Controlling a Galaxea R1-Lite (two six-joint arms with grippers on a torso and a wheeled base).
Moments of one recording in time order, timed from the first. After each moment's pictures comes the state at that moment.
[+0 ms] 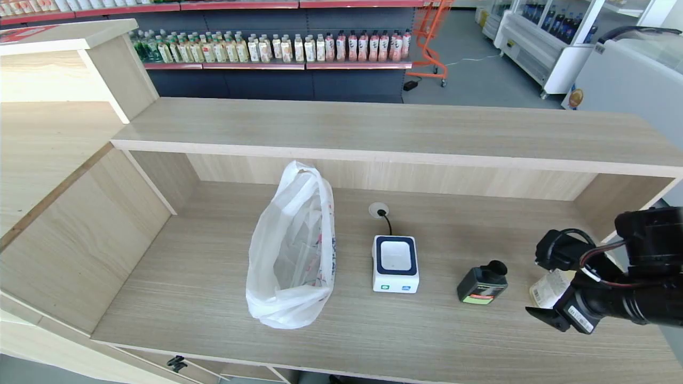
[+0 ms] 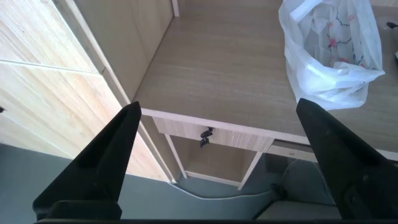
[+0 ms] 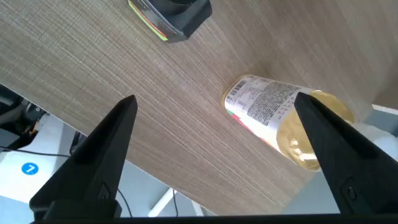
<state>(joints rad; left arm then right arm) 0.00 0.00 0.00 0.05 0.13 0.01 0.07 1.58 -0.57 -0.28 0.00 -0.74</state>
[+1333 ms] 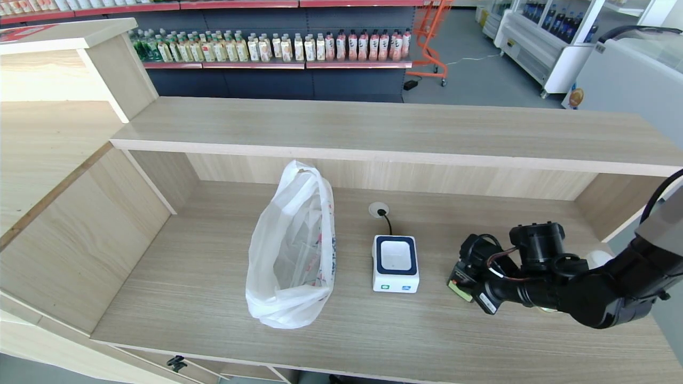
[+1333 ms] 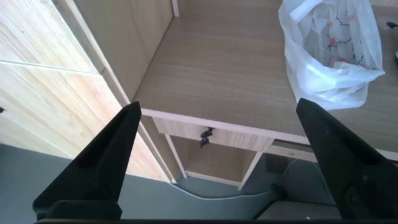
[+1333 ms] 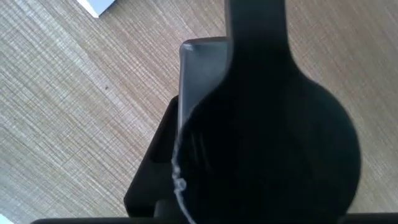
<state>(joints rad) 0.00 0.00 0.00 0.05 0.13 0.01 0.19 2.05 -0.69 -0.69 0.16 -0.65</state>
